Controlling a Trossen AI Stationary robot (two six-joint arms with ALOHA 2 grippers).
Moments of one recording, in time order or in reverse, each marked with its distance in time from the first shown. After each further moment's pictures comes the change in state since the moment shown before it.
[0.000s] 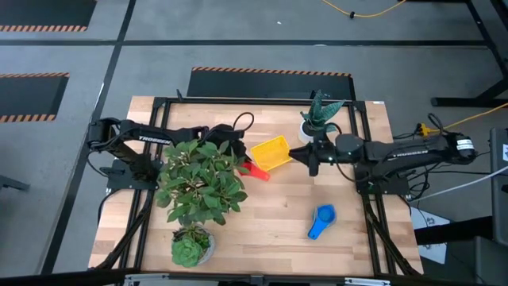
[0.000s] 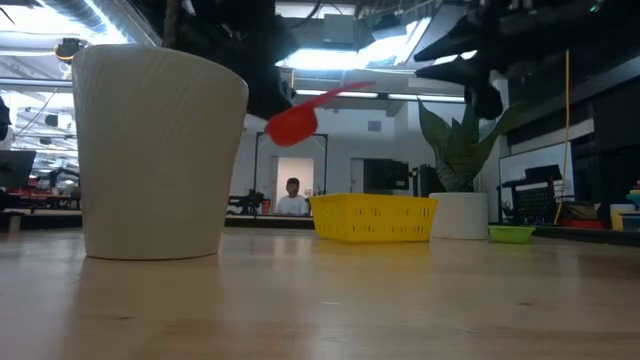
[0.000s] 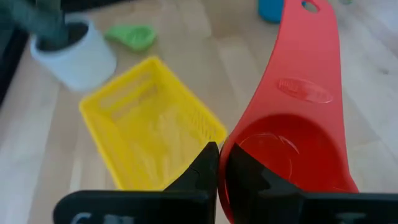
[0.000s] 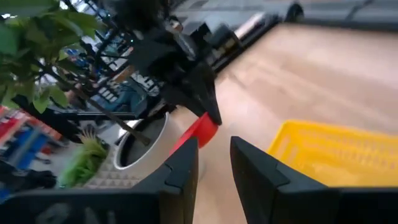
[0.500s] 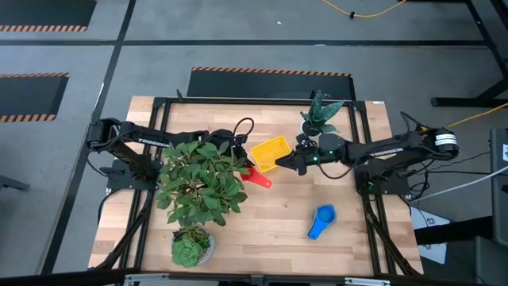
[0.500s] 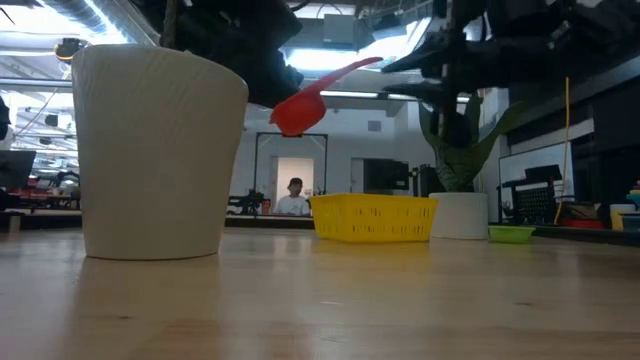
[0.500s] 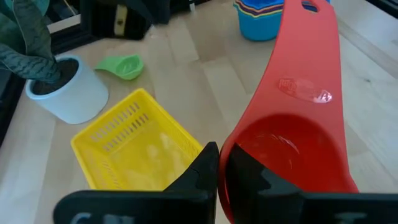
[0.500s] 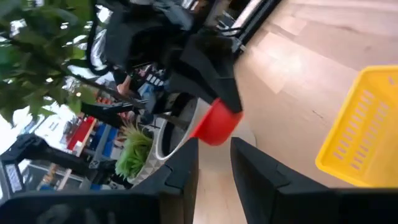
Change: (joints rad) left arm -0.059 0.000 0.000 0.061 -0.019 0.042; right arm -0.063 0.314 0.000 0.346 -0.275 0.239
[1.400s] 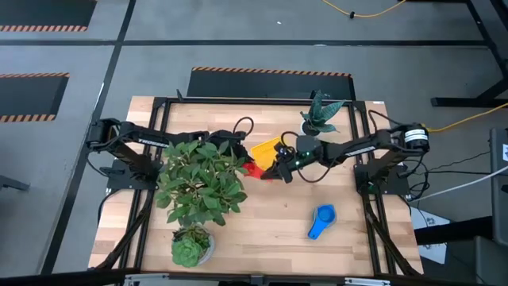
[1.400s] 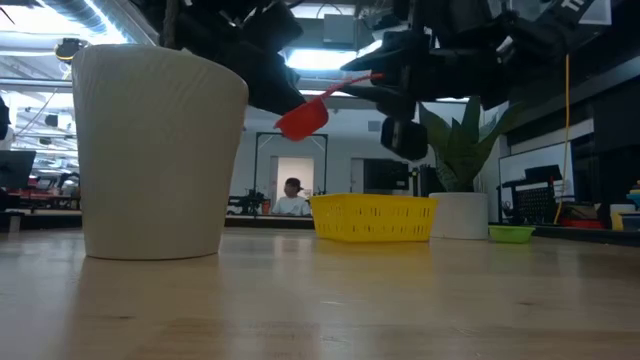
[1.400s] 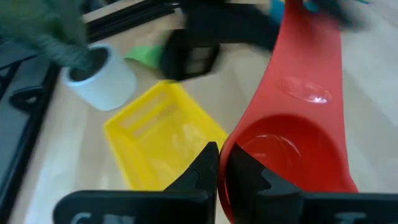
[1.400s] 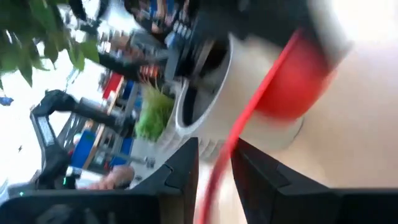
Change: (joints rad) left arm 0.000 0.000 0.000 0.003 -0.130 -0.003; right arm 0.019 0.315 0.189 0.095 -0.271 0.007
